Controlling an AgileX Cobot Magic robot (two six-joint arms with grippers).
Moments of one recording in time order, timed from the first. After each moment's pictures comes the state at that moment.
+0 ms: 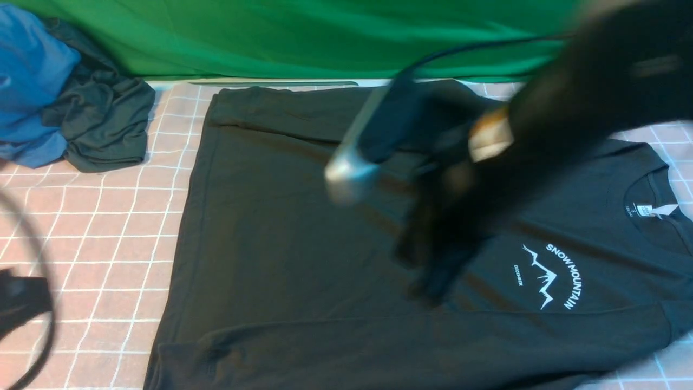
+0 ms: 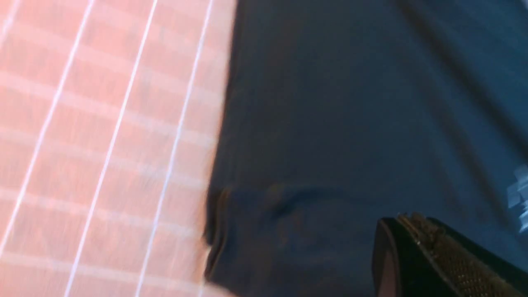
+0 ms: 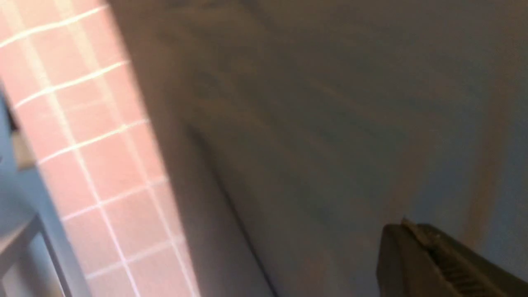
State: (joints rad) right arm 0.80 1.63 -1.44 0.14 1.05 -0.43; left arm 0.05 0.48 -0.76 -0.24 1.03 -0.23
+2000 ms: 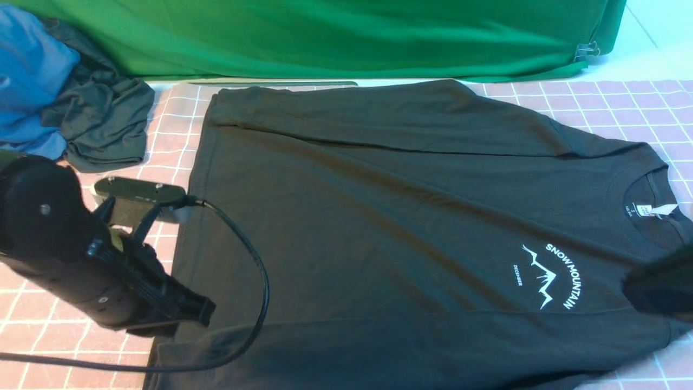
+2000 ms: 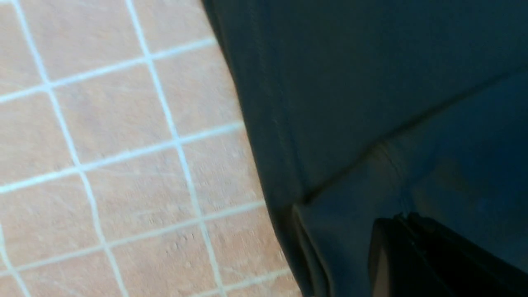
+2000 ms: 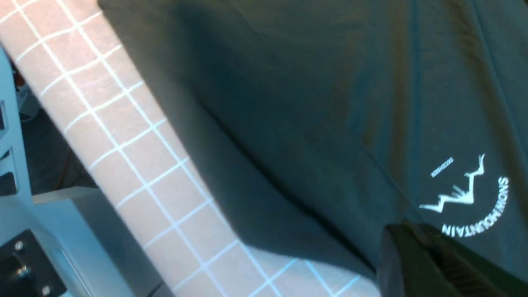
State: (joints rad) right arm 0.62 0.86 -1.00 0.12 1.11 -0.26; left arm -0.26 1.32 -0.78 -0.01 0.85 0.00
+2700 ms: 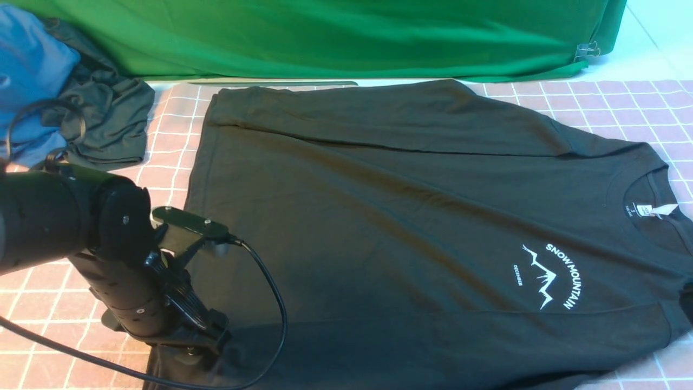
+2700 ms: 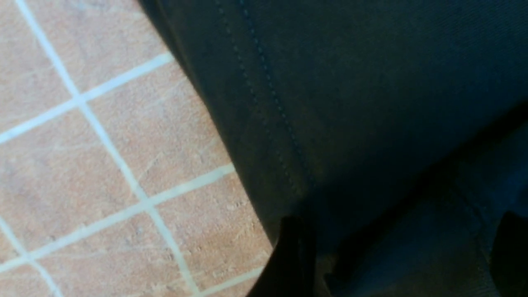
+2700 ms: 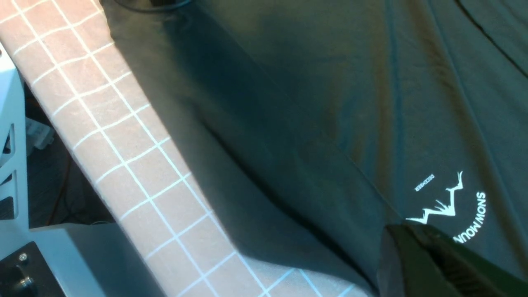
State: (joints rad) right arm 0.62 0.72 -0.97 0.13 1.09 -0.26; left arm -0.27 1.56 -0.79 0.00 0.79 0.17
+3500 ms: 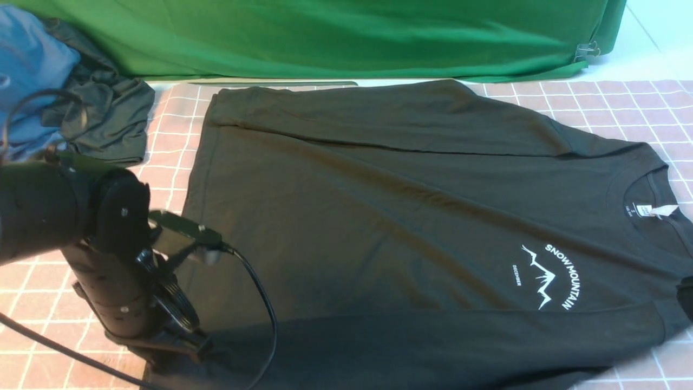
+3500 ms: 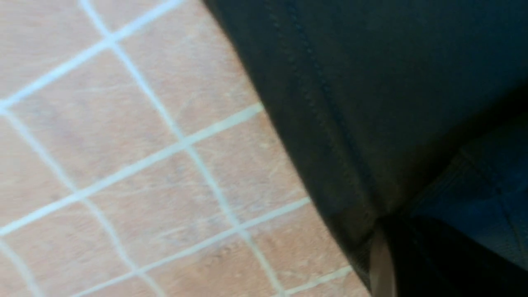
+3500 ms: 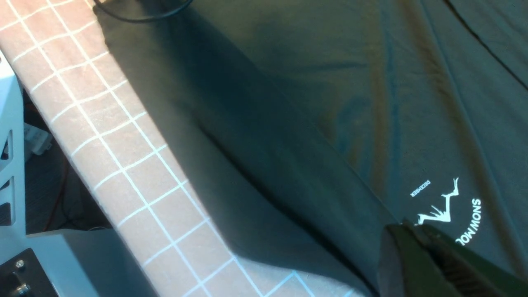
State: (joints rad) right arm 0.62 0.72 -0.97 0.13 1.07 -0.27; left arm -0.27 1.54 -0.83 0.09 0.93 0.15
